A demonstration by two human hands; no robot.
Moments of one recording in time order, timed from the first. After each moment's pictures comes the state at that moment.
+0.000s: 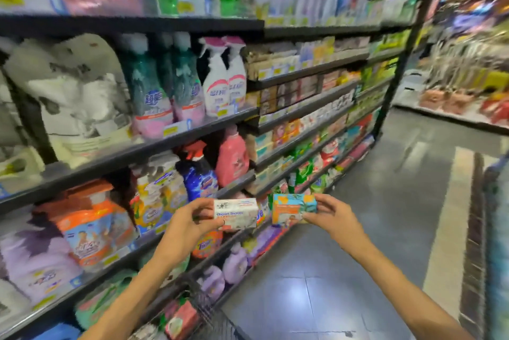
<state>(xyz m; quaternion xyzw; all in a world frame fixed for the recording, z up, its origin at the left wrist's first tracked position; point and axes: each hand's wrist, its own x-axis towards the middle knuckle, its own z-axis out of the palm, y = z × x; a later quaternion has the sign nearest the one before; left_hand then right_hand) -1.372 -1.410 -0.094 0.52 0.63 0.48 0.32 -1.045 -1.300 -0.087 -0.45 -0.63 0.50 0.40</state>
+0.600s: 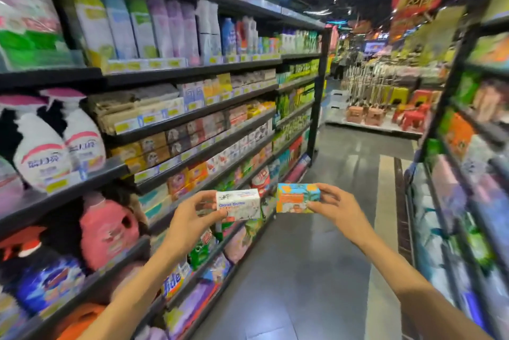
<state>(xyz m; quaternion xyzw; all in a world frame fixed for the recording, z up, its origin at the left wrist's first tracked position) -1.086 -1.121 -0.017 0.63 0.53 0.48 0.29 -0.739 -1.086 -0.008 -0.47 -0.59 0.42 0.51</state>
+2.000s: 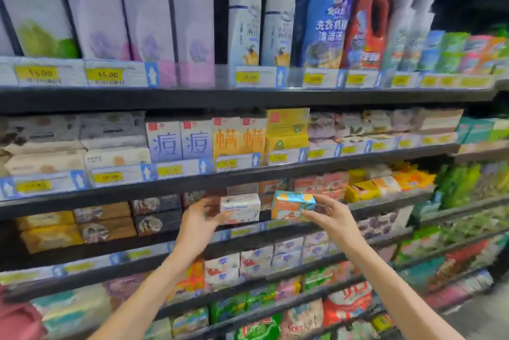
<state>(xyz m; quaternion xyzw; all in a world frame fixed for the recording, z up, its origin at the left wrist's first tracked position) -1.140 -0.532 -0.040 0.34 0.76 0.55 0.07 -0.917 -0.298 -0.035 -0.26 -0.77 0.49 0.32</state>
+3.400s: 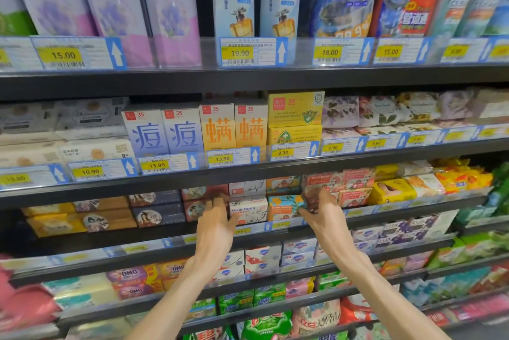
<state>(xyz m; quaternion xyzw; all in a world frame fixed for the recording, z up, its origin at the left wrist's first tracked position) -1.126 -0.471 -0.073 0.25 0.91 0.32 -0.05 -0.974 -0.270 -0.074 -0.28 -0.87 0.28 0.30</state>
